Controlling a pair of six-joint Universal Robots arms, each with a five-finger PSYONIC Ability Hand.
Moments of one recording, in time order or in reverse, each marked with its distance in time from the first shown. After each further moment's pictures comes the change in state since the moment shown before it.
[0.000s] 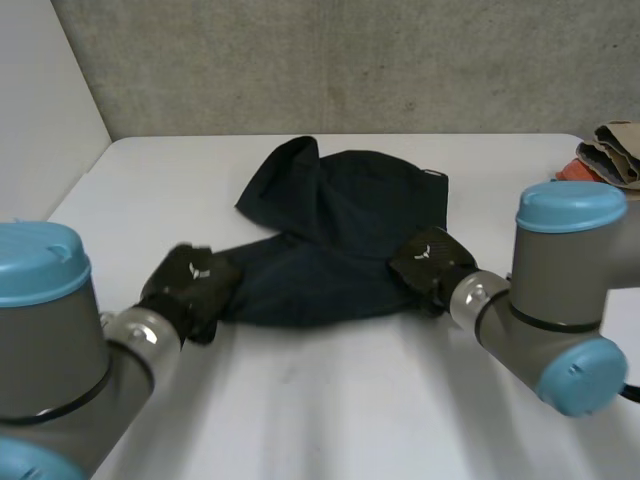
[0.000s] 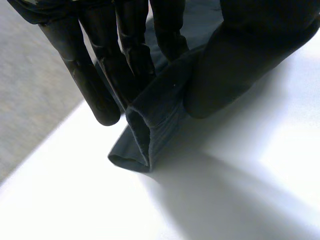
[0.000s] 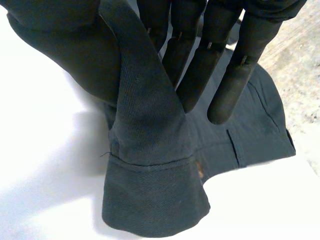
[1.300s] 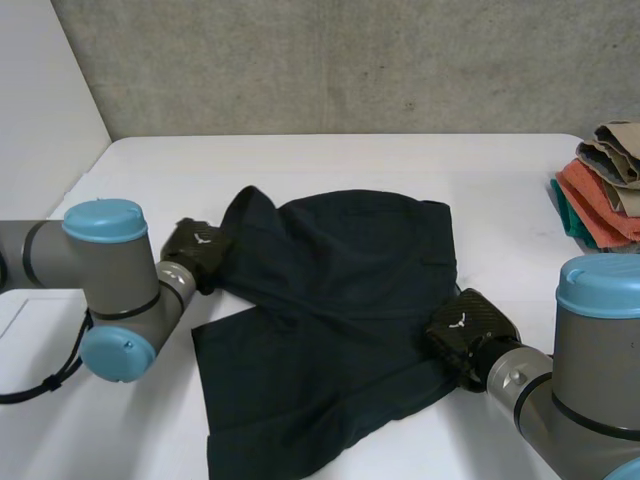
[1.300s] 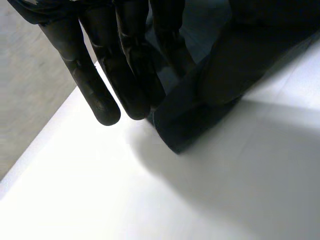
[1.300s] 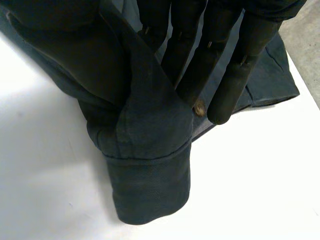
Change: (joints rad) left arm 0.137 -0.499 0.396 0.120 0.035 0.147; right arm -0.005 -0.238 0.399 -0.027 0.121 -0.078; left_hand -0.045 -0.004 -0.005 -0.005 0.003; right_hand 0.000 0.000 0.000 0.000 0.005
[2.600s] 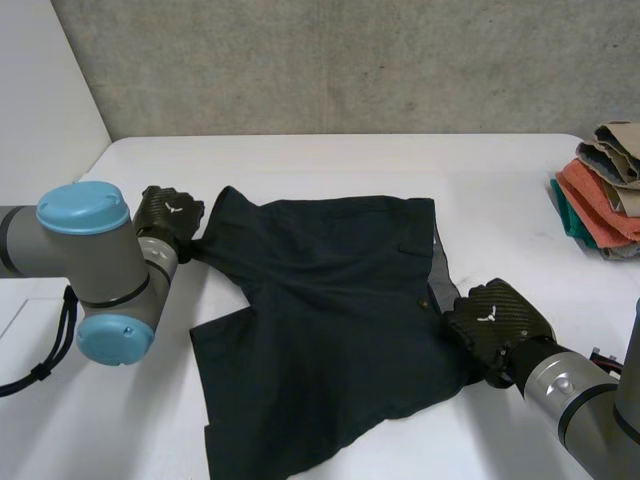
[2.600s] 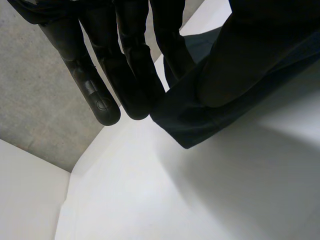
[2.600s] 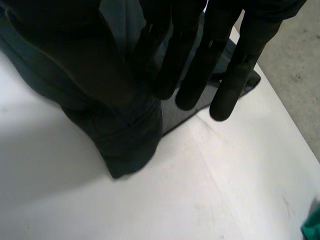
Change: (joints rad) left arm 0.018 0.064 -0.007 0.097 -0.127 -0.009; right arm -0.129 -0.171 0.163 -0.082 -0.121 -0.002; left_hand 0.000 0.001 0.005 0.001 0.000; right_hand -0.247 -0.124 -0.138 -0.142 -0.127
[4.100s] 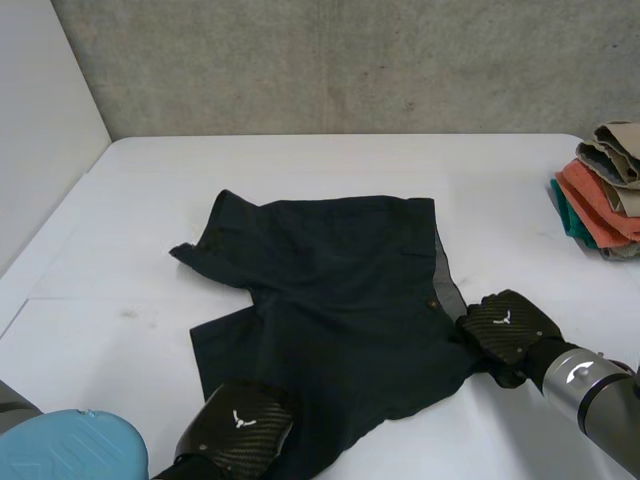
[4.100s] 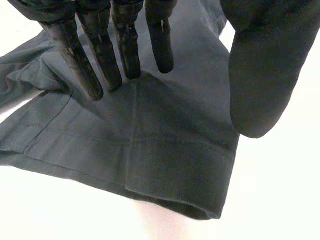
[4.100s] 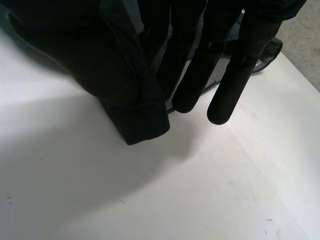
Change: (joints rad) left arm -0.496 0.514 -0.623 -0.292 -0.021 -0.434; right arm -0.195 0.122 0.029 -0.065 -0.221 0.024; left_hand -0.659 -0.719 -0.716 -0.716 -0.678; right_hand 0.190 0.125 0.126 0.138 0.122
